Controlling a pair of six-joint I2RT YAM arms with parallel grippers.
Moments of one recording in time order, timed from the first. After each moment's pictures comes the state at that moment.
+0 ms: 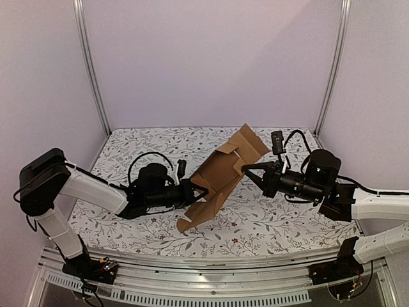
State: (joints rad) left arm -0.89 1.68 0.65 0.69 0.20 -1.05; right arm 0.92 1.08 0.58 0.46 -0.16 0.48
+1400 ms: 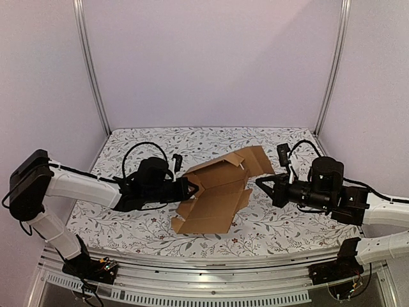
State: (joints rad) left arm -0.88 1.58 0.72 0.36 0.03 -0.82; right arm 0.94 0.96 0.56 0.12 0.02 0.46
